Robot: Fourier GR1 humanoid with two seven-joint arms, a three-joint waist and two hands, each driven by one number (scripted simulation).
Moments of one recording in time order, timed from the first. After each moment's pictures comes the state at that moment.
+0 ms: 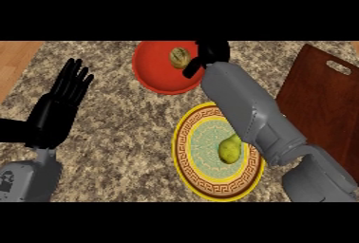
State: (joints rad) left arm -0.23 0.28 0.00 -1.57 0.39 -0.02 0.03; right arm -1.36 -0.03 0.50 -0.16 0.22 -0.44 0.43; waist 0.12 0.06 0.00
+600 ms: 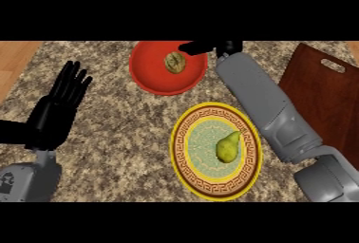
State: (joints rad) left arm -0.22 0.27 0.00 -1.57 0.38 -0.01 0.03; right arm -1.30 -0.09 0.21 -0.29 -0.01 -0.67 0.09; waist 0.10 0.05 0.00
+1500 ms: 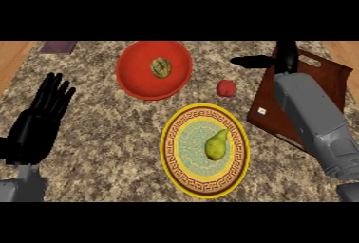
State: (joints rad) left arm -0.12 0.29 0.07 -1.62 0.38 -0.02 0.05; right arm -1.05 -0.28 0.01 -0.32 -0.13 -0.45 -0.21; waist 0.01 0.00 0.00
